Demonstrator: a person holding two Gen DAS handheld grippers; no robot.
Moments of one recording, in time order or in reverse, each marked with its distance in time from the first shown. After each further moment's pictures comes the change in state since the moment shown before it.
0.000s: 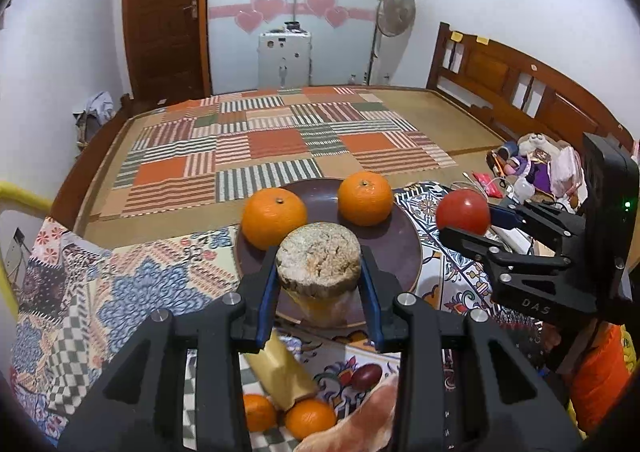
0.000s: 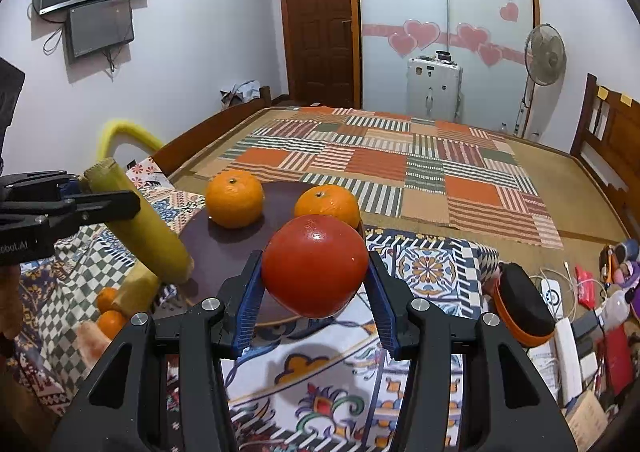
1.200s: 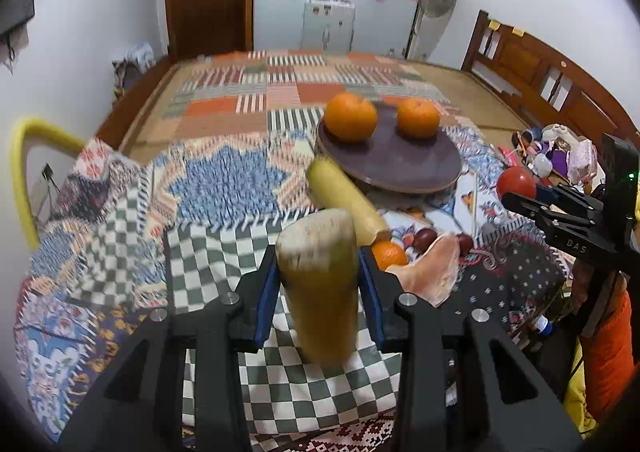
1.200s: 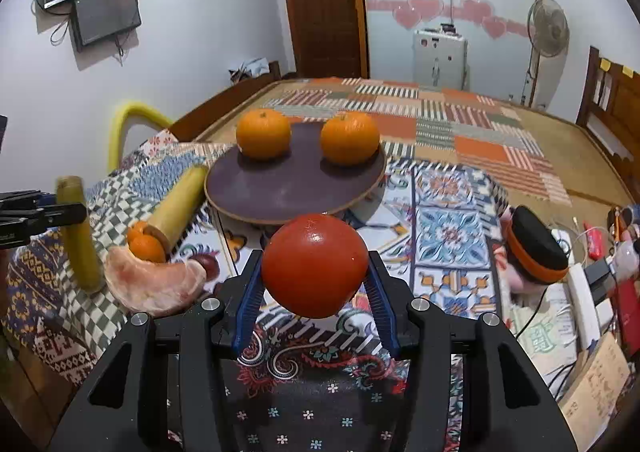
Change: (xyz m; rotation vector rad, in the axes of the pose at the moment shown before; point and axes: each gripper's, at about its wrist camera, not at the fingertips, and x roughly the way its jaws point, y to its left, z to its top) left arm -0.077 0.046 -0.089 -0.109 0.087 0.095; right arm -0.036 0.017 -0.048 0.034 0.063 0.037
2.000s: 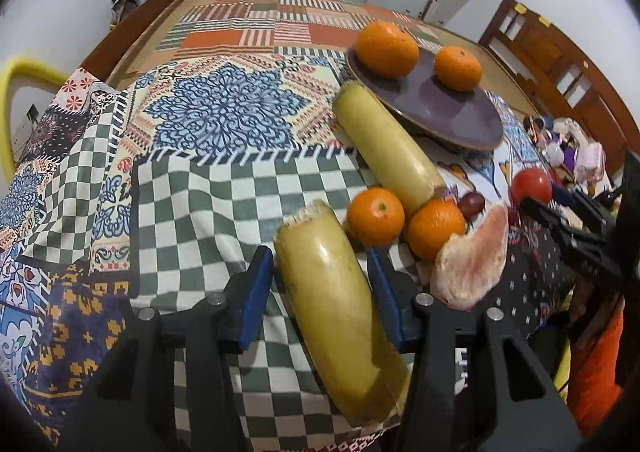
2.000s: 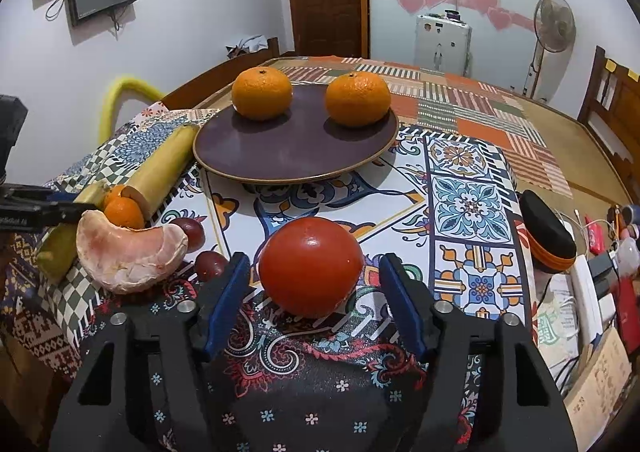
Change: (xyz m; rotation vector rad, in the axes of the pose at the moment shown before) left arm 0.066 0.026 -0.020 -0.108 0.214 -0.044; right arm 0.034 0.002 -0.023 -0.025 0.088 -0.017
